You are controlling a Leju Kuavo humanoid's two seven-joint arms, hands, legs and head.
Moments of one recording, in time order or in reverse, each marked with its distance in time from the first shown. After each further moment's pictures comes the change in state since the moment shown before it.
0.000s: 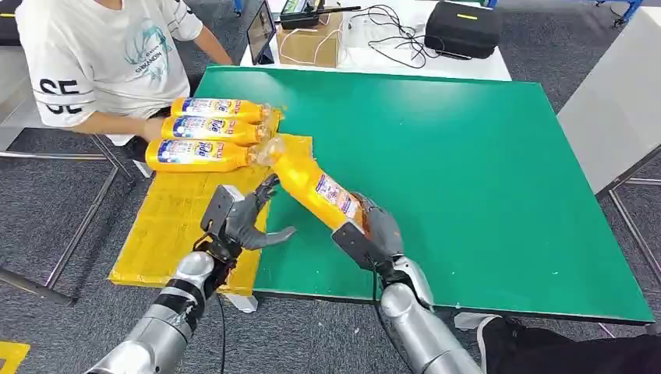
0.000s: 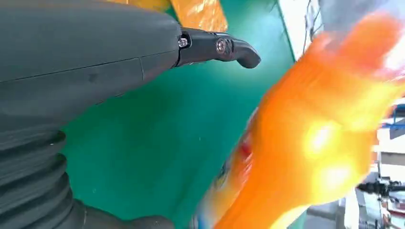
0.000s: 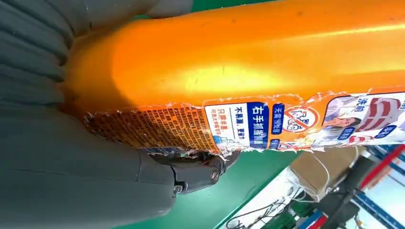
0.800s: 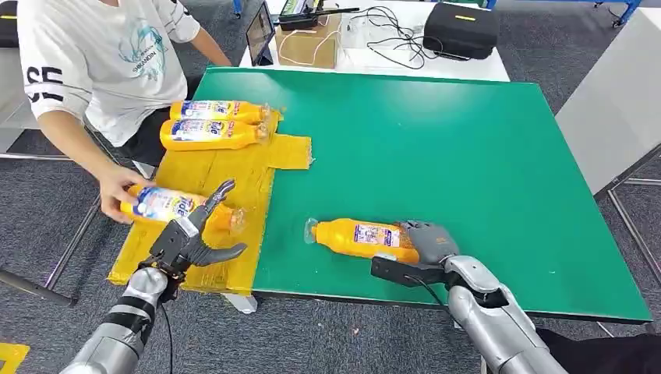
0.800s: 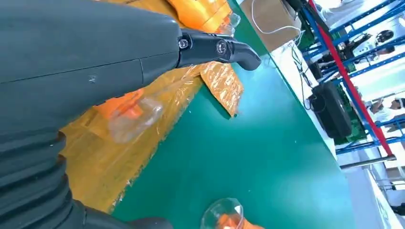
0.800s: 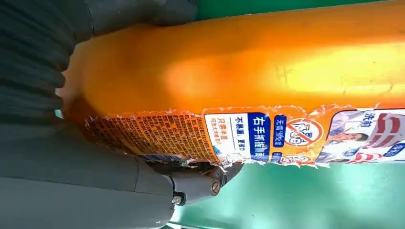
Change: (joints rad) left arm 0.108 0.210 0.064 -0.101 -0.212 0.055 -0.252; right arm -0.008 -0.382 0.160 -0.151 0.357 0.415 0.195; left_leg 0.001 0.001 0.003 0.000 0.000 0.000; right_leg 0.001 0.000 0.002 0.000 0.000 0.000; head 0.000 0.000
